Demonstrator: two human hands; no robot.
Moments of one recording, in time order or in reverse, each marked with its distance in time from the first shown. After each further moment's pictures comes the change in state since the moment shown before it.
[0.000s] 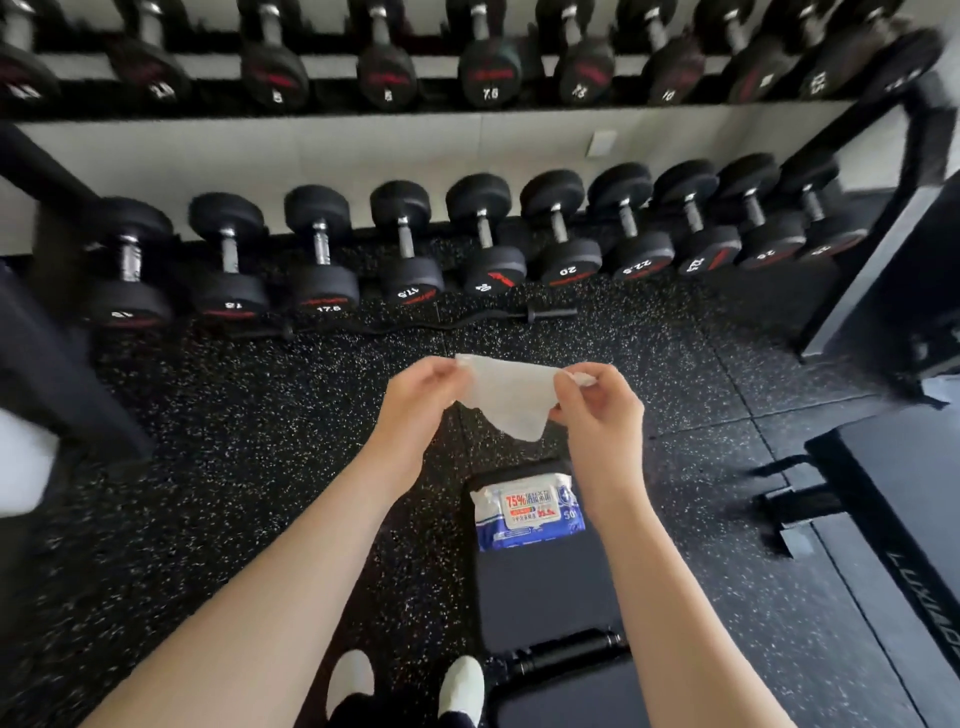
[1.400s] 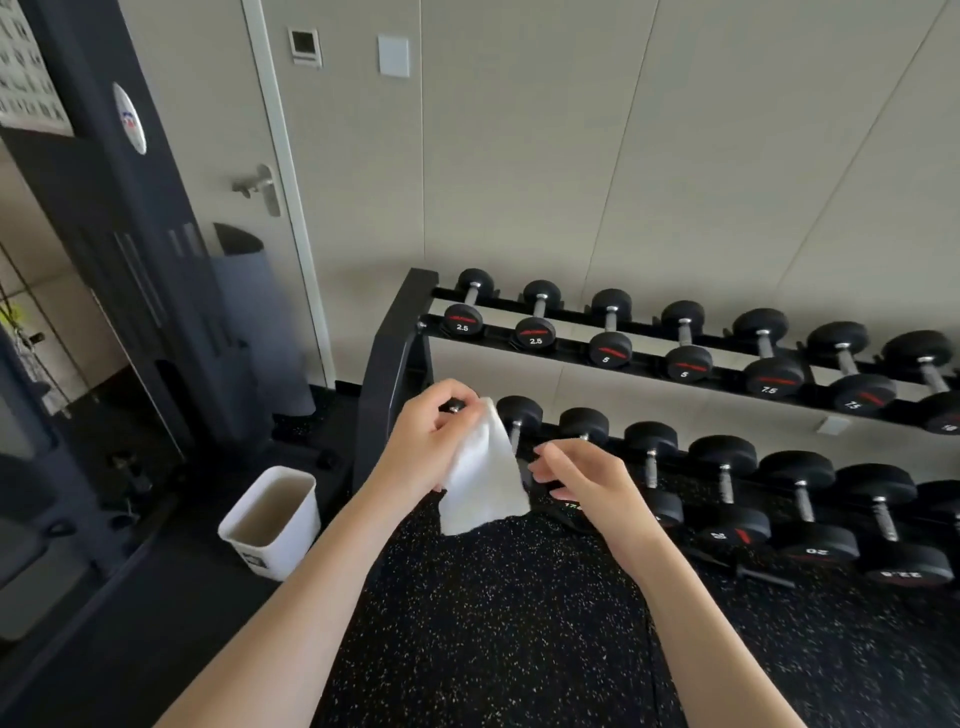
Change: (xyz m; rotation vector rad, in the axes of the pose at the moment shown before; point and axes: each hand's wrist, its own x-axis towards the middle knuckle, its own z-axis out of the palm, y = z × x) left_hand -0.149 0.209 -0.442 0.289 0.420 0.532; right_hand -0.141 -0.257 0.354 -0.062 -0.815 -0.195
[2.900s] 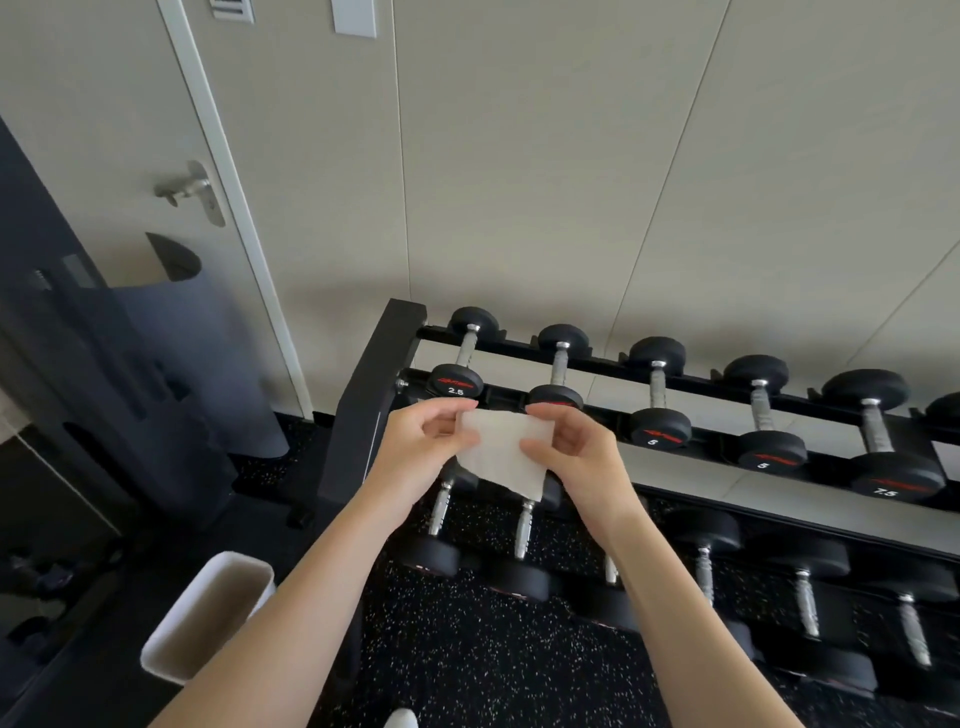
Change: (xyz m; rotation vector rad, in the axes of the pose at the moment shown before) left_hand 0.351 -0.133 0.022 -0.201 0.040 -0.242; right_hand 0.385 0.010 -0.023 0.160 0.059 -0.064
